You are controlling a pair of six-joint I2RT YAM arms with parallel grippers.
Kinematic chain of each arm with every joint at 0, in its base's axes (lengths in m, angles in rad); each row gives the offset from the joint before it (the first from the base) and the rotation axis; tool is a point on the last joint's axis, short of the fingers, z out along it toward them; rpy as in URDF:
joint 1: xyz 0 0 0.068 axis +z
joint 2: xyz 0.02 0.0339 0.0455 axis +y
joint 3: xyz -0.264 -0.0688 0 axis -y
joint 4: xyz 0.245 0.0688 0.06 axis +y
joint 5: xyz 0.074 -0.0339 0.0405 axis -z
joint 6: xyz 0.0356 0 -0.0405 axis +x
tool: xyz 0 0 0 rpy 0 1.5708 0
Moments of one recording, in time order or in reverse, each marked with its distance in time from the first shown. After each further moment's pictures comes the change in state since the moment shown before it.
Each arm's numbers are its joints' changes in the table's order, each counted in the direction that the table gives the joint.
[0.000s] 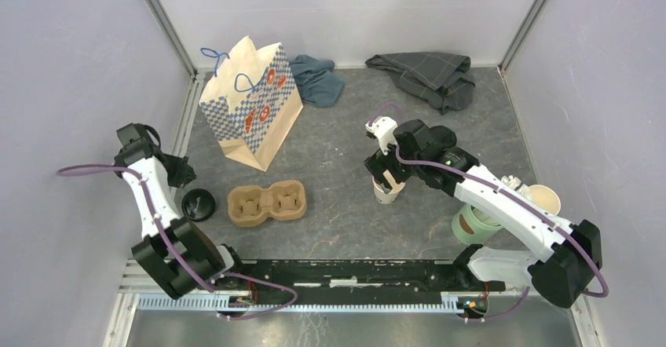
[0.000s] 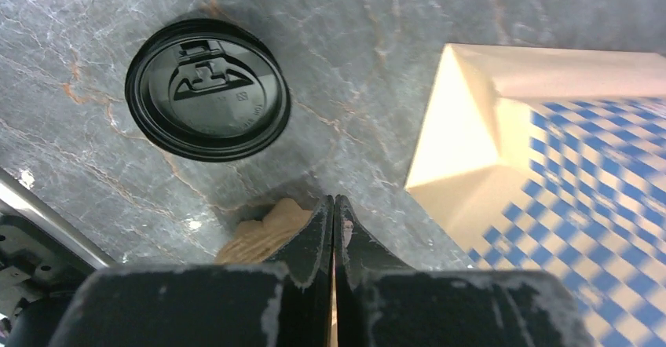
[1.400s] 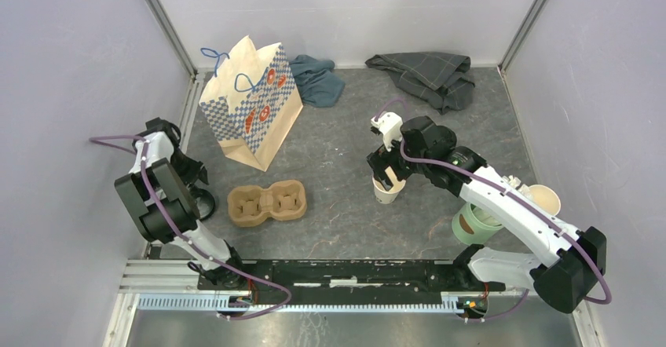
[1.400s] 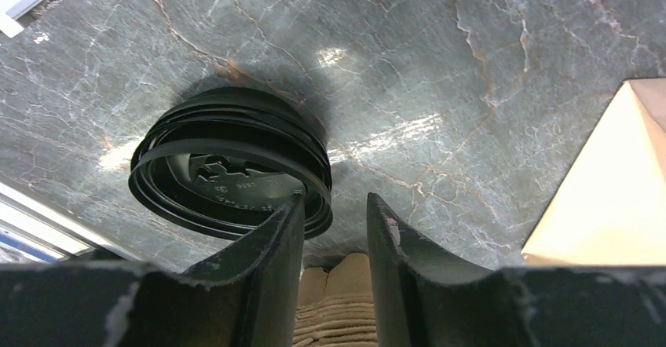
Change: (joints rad) left arm -0.105 0.381 0.079 -0.013 -0.136 0.150; right arm -0.029 -0.033 0.017 -0.010 -0.069 0.014
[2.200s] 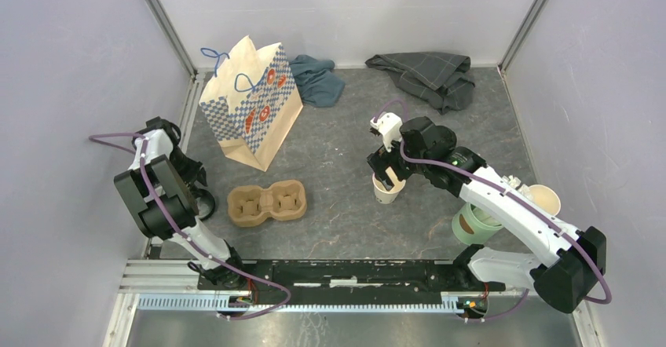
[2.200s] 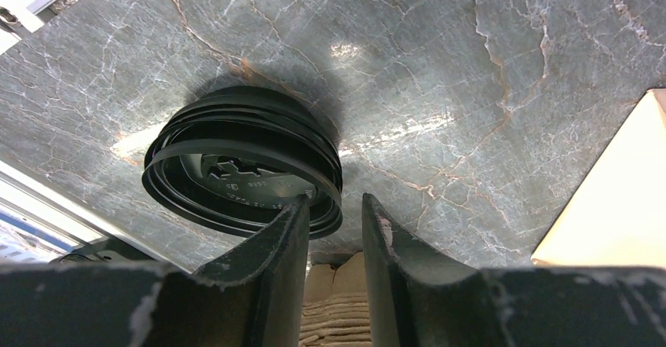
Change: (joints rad) left arm 0.000 0.039 0.034 0.045 -0.028 -0.001; right arm 0.007 0.000 -0.006 0.001 0.033 -0.023
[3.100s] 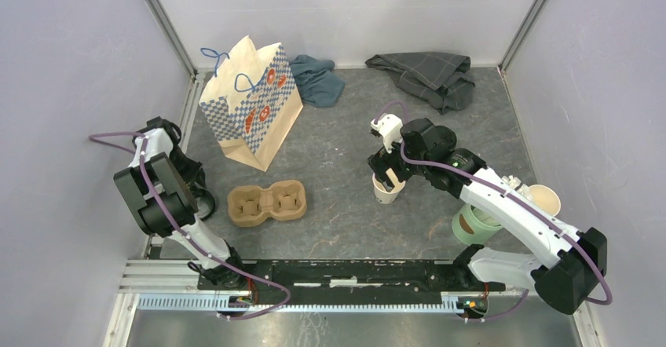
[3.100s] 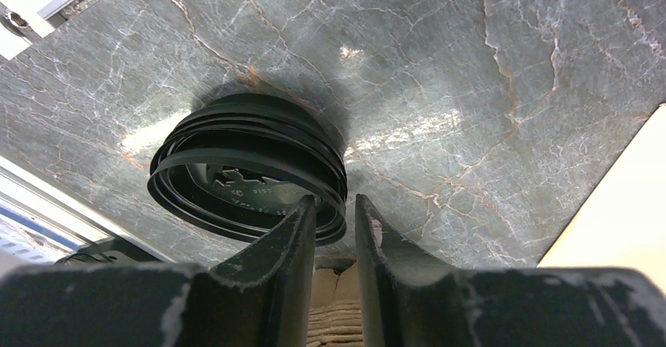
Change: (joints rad) left arm 0.000 0.021 0.011 0.008 -0.016 0.000; right arm 0.000 -0.010 -0.015 -0.006 0.001 -0.001
